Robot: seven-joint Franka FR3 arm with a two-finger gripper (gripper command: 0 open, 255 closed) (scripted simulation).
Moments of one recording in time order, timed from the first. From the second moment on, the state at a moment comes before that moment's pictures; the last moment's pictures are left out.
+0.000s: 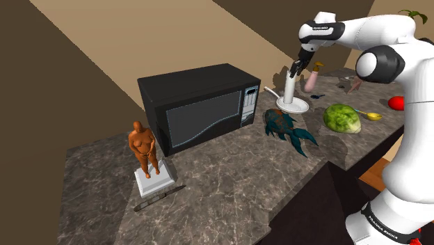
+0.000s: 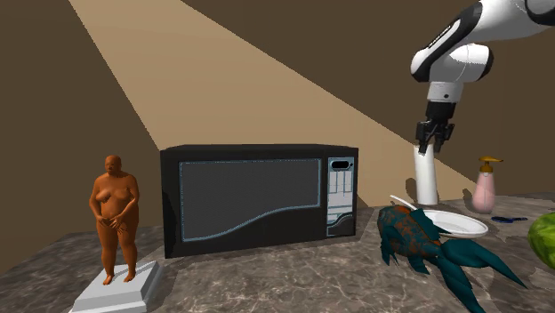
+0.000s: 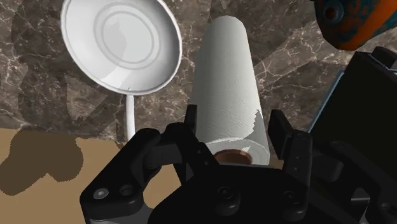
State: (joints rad) arm -0.55 0.63 -0.09 -1.12 0.17 1.91 -0.61
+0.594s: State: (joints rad) arm -0.62 0.76 -0.09 -0.99 0.19 1.91 -0.67
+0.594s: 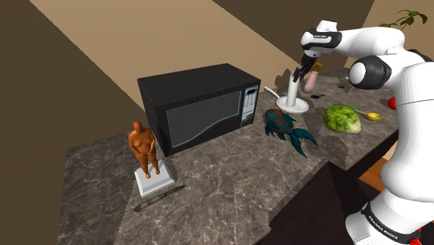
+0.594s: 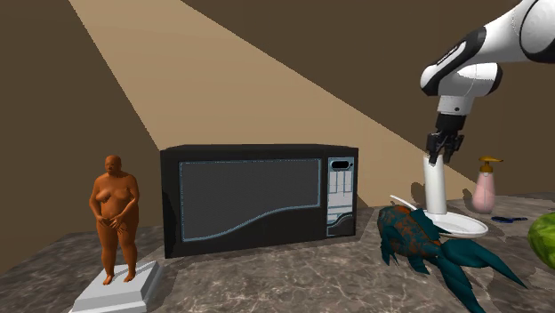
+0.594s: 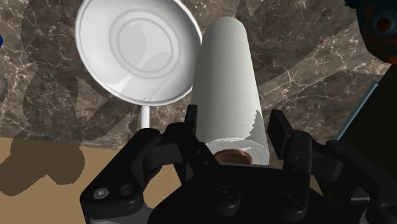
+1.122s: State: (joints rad) arm -0.61 0.76 -0.08 -1.09 0.19 2.01 -0.69
